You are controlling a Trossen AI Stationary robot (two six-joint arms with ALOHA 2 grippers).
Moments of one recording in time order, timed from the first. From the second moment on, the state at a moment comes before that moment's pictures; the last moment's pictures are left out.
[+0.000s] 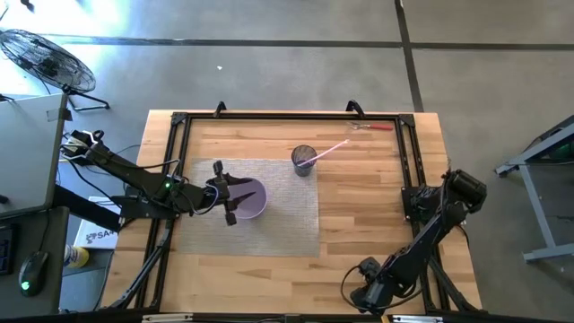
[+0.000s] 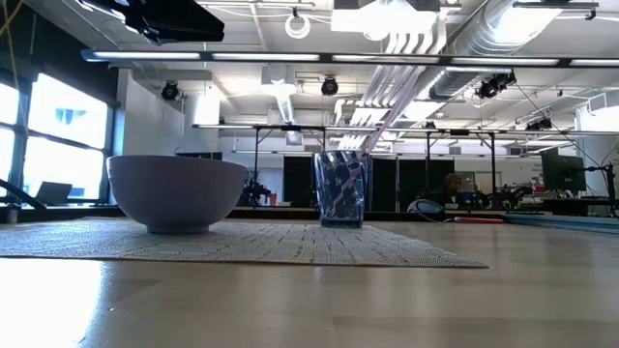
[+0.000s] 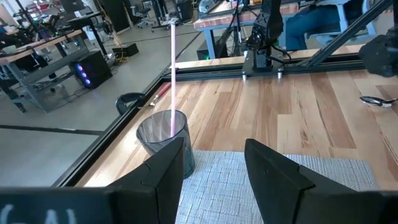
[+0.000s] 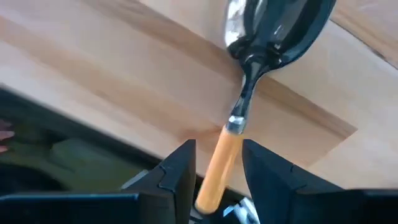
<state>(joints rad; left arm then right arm) -0.42 0.97 0.58 0.15 -0.75 0.02 0.91 1.79 1.10 -0.61 -0.19 2.02</state>
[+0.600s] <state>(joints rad) -0.42 0.97 0.58 0.15 -0.75 0.02 0.91 1.87 1.10 -0.60 -0.22 2.00</state>
